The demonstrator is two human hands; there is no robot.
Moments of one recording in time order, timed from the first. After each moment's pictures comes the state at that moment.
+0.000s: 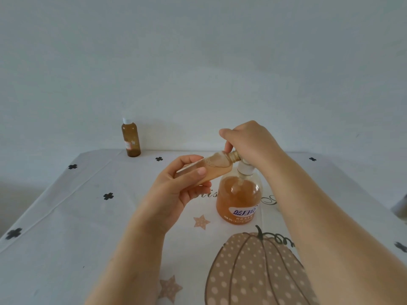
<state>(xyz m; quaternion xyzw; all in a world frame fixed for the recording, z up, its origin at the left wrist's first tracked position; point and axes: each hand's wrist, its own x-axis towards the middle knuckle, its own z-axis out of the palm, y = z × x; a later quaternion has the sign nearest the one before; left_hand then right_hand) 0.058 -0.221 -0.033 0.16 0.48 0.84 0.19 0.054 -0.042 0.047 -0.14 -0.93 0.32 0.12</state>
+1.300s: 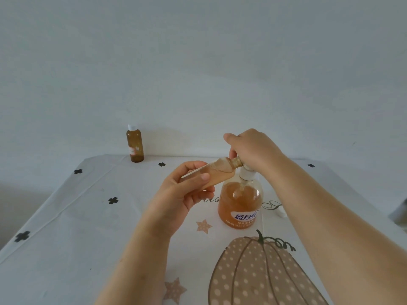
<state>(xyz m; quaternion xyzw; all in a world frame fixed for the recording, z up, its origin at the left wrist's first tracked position) 0.059 -0.221 -0.032 0.16 0.48 0.84 0.19 0.049 -0.041 0.049 -0.17 -0.94 0.28 0.10</state>
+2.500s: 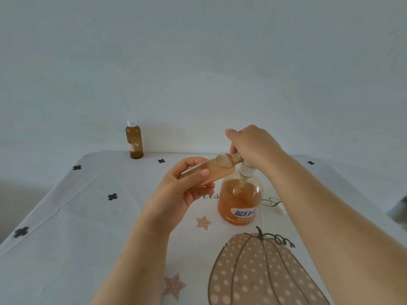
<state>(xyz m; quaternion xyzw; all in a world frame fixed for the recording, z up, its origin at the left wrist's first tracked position) 0.059 -0.221 -0.032 0.16 0.48 0.84 0.19 0.050 -0.043 0.049 -0.18 -0.94 0.27 0.10</state>
